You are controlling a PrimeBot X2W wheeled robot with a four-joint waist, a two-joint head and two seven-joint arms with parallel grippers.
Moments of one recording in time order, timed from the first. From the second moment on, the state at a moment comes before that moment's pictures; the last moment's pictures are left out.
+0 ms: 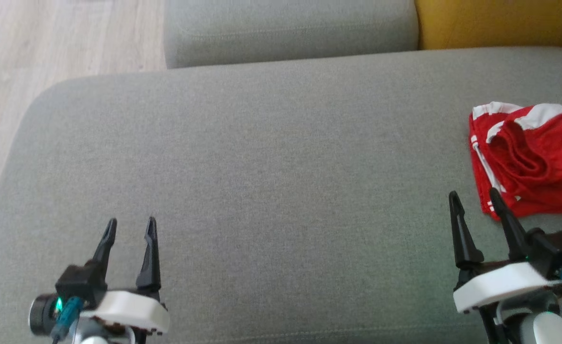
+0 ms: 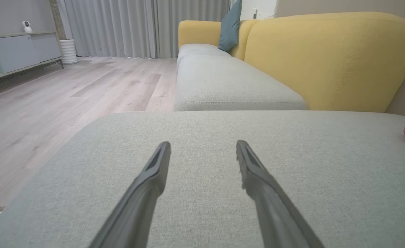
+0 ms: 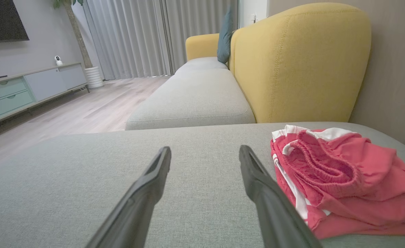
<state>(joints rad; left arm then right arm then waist) 0.06 0.14 -0.17 0.12 -0.20 0.08 -0.24 0.08 -0.05 -0.01 -0.04 0.13 0.13 0.02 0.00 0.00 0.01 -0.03</state>
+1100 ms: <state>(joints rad) 0.09 0.15 -0.18 0.13 -0.22 0.10 -0.22 0.10 -0.05 -0.02 -0.07 0.15 0.13 0.03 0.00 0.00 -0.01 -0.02</state>
